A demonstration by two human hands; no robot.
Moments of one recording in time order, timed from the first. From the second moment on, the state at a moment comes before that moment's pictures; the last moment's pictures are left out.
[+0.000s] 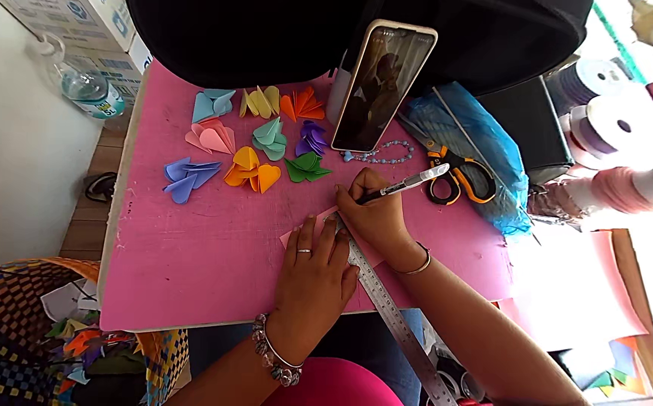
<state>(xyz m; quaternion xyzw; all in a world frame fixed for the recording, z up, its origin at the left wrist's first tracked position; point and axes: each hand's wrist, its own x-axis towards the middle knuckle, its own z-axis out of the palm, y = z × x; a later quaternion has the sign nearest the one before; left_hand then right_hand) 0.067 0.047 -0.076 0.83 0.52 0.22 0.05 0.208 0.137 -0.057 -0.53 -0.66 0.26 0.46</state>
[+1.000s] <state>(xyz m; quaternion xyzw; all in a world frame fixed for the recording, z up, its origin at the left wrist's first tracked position) 0.065 0.047 -0.077 0.83 0.51 0.21 0.05 0.306 -0.095 -0.021 -0.64 -0.61 0.45 0.16</state>
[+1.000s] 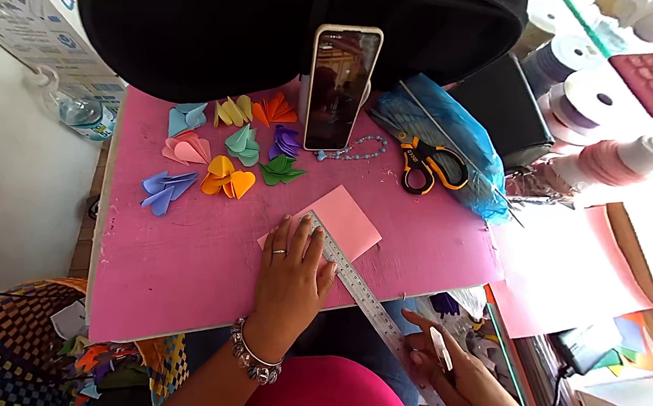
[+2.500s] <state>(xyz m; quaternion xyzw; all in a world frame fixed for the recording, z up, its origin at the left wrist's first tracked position) 0.063 0.049 -0.076 0.83 0.51 0.20 0.04 0.308 -0.091 -0.044 -0.60 -0.61 0.44 0.27</state>
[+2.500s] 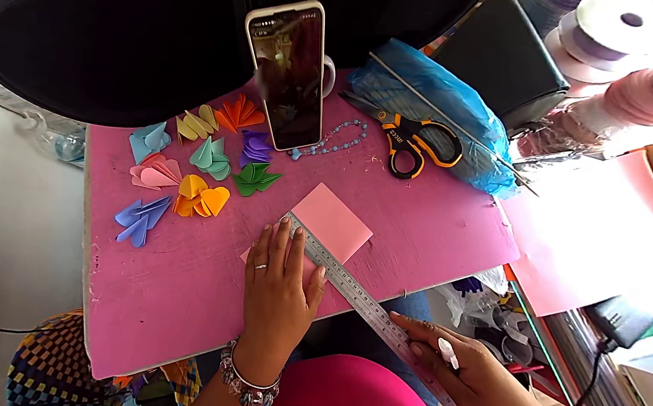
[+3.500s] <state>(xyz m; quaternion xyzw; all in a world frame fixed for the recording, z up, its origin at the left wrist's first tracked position) 0.061 0.051 -0.075 0.84 0.50 0.19 0.04 0.305 -0.098 -0.054 -0.61 -0.64 0.37 0.29</state>
